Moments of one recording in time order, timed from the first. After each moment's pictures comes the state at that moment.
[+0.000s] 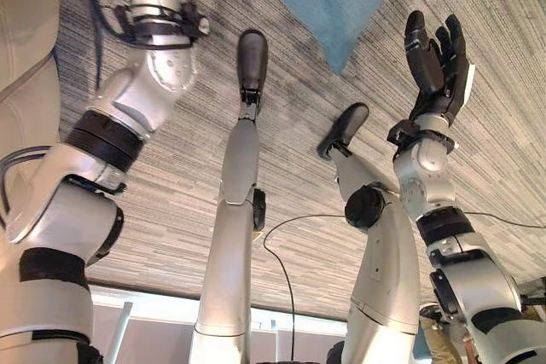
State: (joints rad) left arm -1.36 0.75 -0.65 0.59 0.08 -0.10 0.81; right arm -0.82 -0.45 0.19 0.68 0.63 -0.39 -0.45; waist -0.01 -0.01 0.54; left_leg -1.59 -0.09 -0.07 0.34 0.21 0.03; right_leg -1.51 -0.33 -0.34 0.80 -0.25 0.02
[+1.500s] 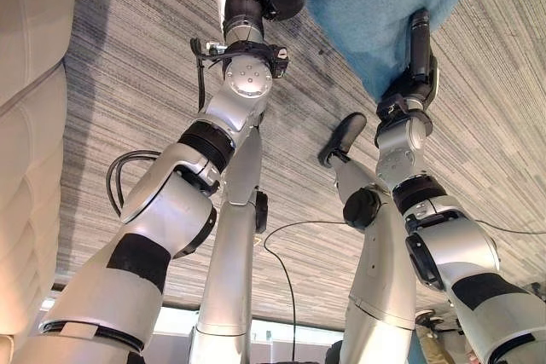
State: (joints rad) left arm -1.47 0.23 -0.63 1.05 -0.48 -0.20 0.55; right arm -1.14 -0.31 0.22 1.09 1.16 -0.43 -0.20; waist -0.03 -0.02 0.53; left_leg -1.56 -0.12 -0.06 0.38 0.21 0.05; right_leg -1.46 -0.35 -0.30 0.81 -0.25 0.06
